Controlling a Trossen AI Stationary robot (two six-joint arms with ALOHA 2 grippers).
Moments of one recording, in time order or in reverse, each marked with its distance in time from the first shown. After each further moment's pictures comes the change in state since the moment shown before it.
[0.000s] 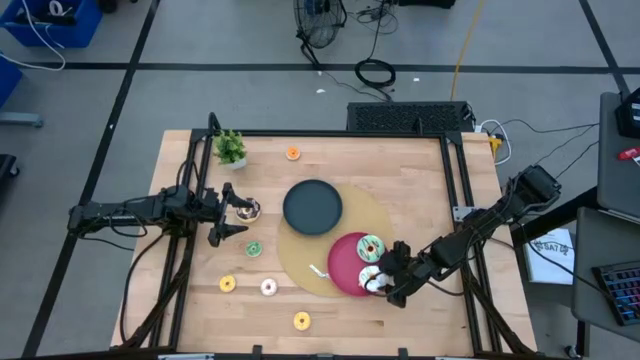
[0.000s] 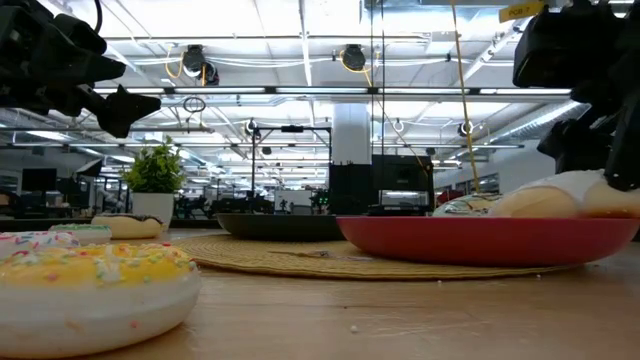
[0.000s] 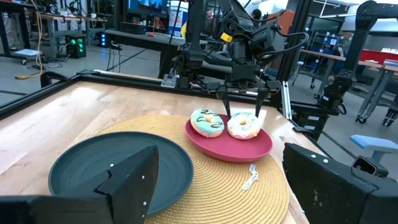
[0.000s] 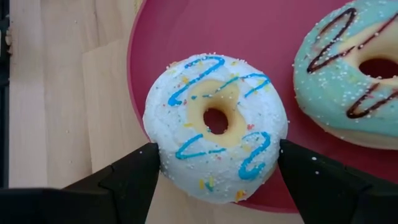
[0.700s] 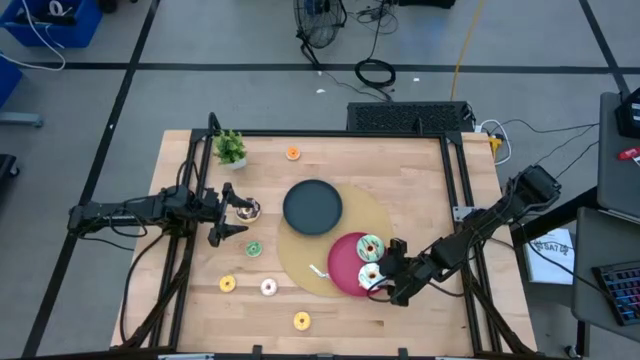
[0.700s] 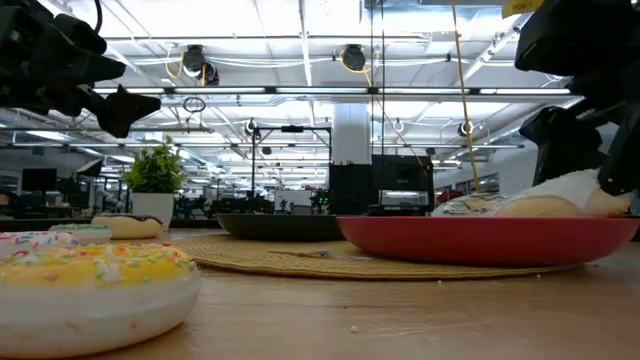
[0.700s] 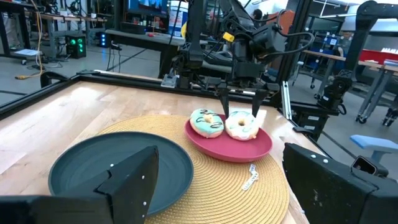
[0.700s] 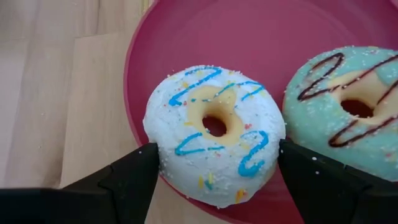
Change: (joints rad) left arm 0.000 0.000 0.000 0.000 0.000 0.000; right arm 0.009 0.000 0.000 0.000 0.079 -0.213
